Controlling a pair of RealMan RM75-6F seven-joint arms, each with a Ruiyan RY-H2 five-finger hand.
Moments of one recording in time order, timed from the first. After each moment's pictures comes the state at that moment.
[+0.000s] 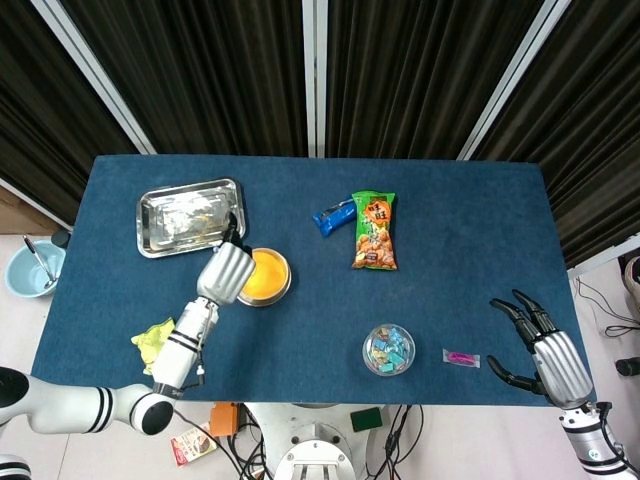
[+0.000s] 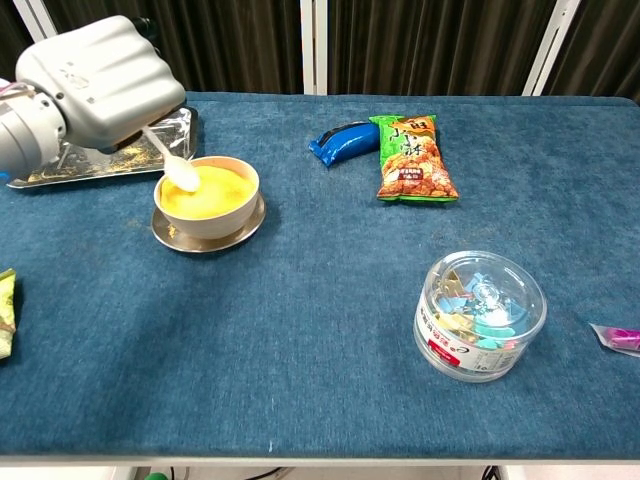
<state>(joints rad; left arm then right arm) -0.83 -1.54 -0.03 -1.66 1.03 1.32 1.50 0.12 -1.21 -0.07 -1.51 -1.82 1.66 0.37</state>
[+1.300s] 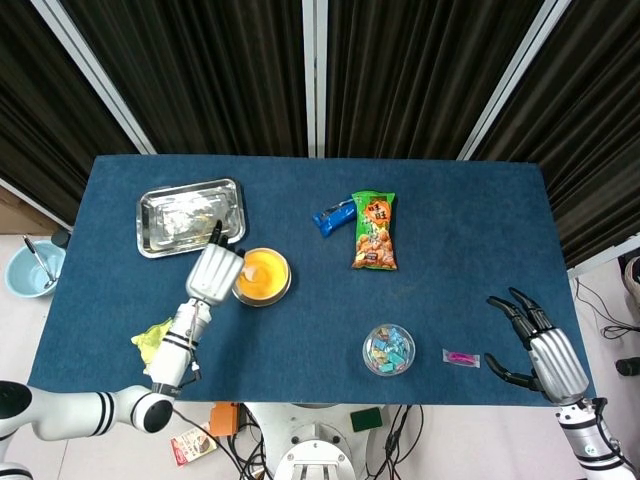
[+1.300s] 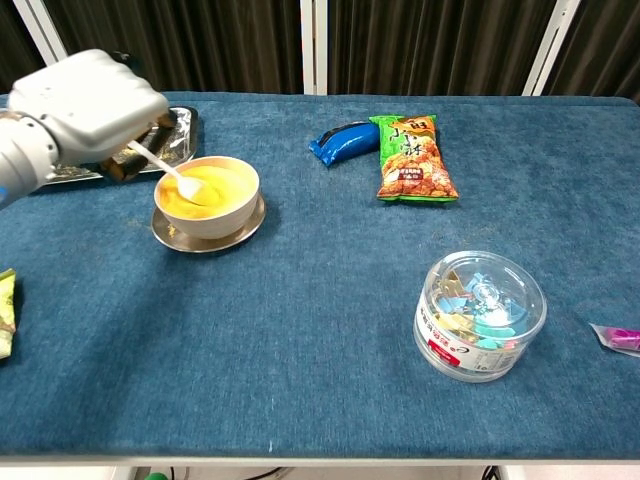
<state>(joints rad) -0.74 -1.60 -0.06 -1.53 1.08 1.30 1.05 0.13 -1.21 -0.06 -1.52 -1.81 1.63 0.36</state>
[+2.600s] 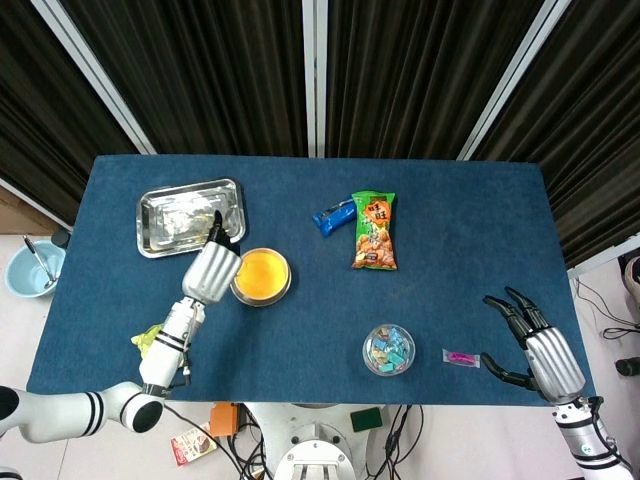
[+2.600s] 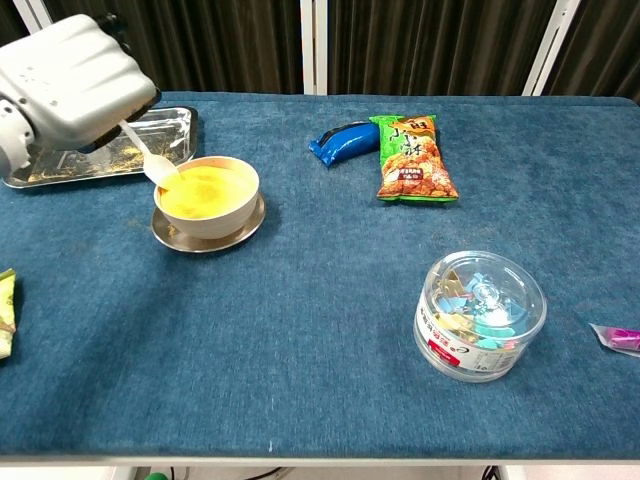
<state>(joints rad) -0.73 -1.57 -0.06 -1.52 1.20 1.31 1.35 0.14 -1.20 -0.06 -1.54 -1.81 1.62 0.34</state>
